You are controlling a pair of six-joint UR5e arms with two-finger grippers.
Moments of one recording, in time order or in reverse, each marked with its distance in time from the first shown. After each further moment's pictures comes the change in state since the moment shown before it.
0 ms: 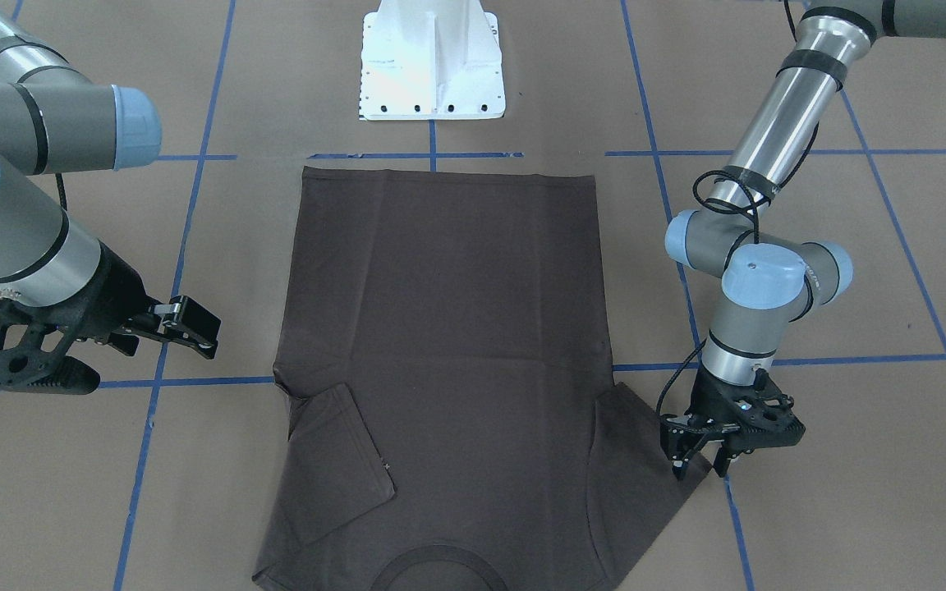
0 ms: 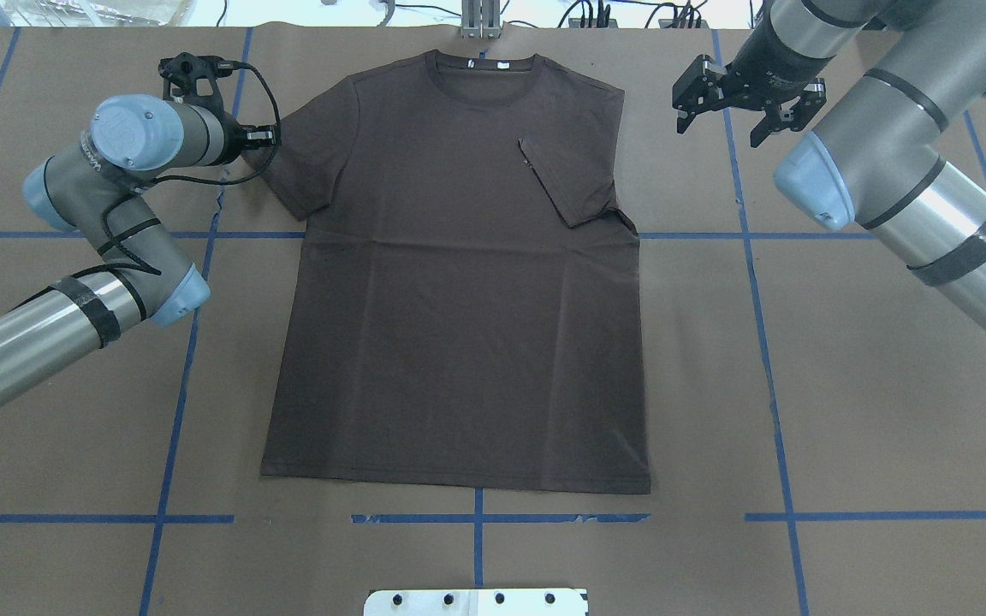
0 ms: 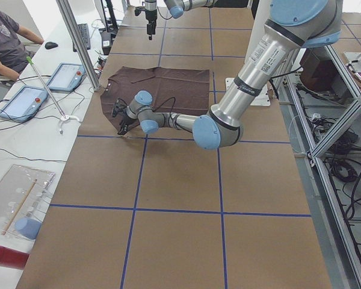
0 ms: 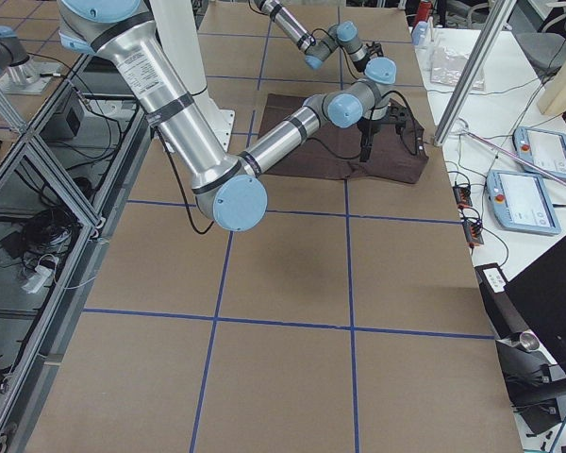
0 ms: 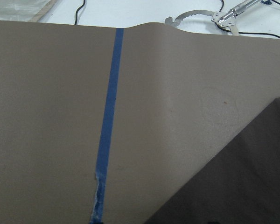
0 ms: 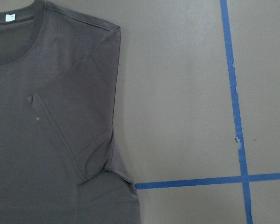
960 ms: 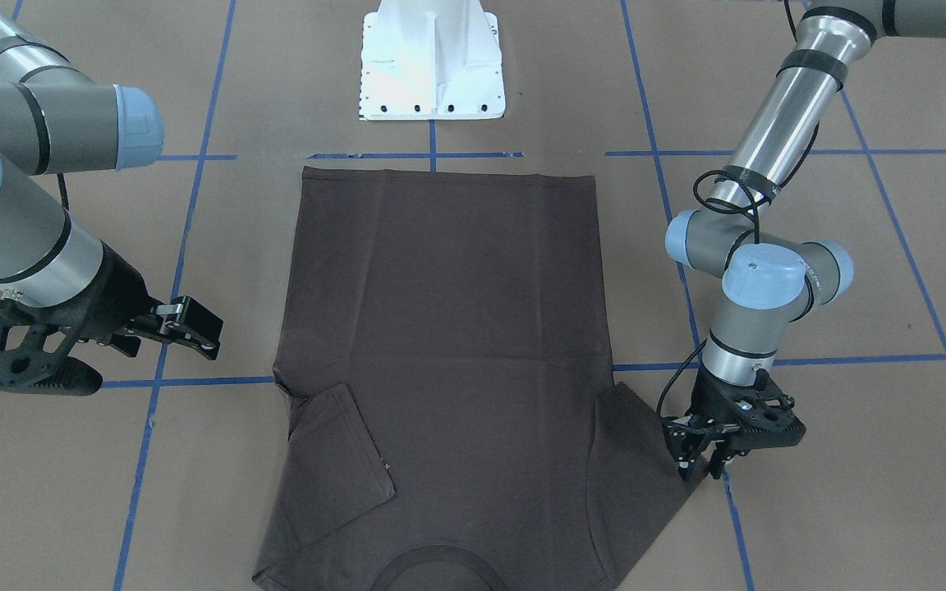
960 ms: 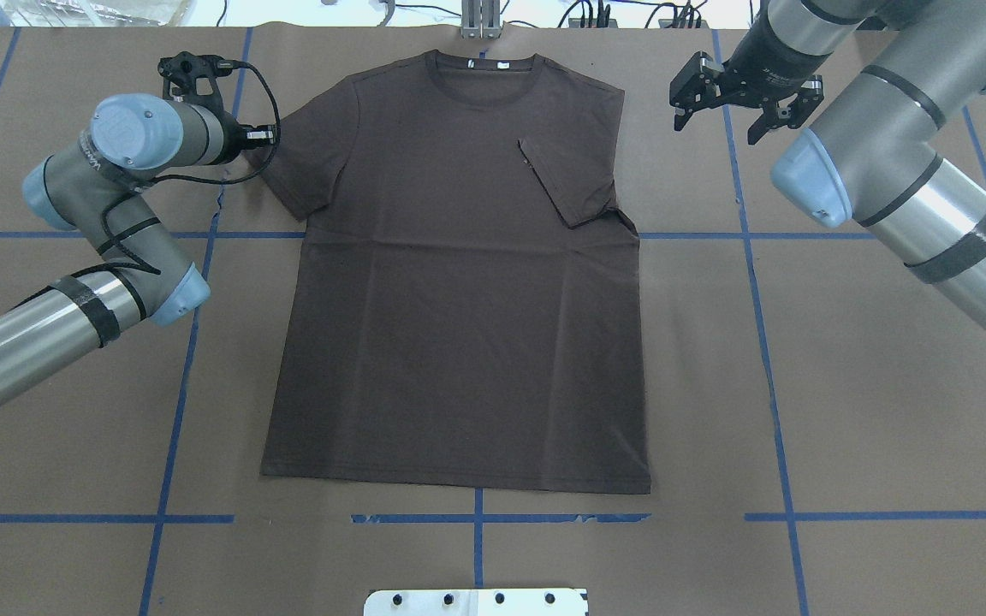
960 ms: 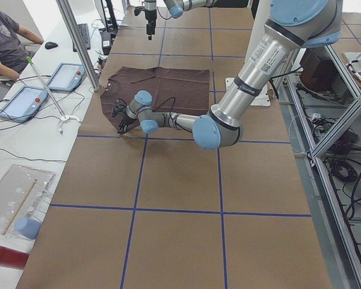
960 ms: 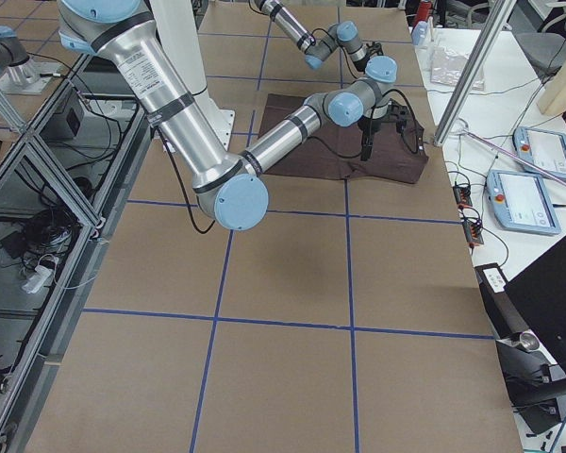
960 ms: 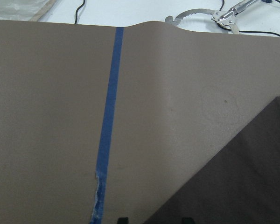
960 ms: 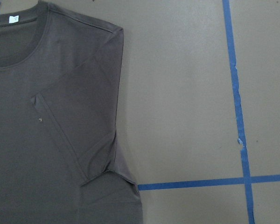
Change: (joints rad) left arm -0.001 0.000 -0.003 0.004 0.000 0.005; right arm 0.000 0.008 -0.004 0.000 -0.001 0.000
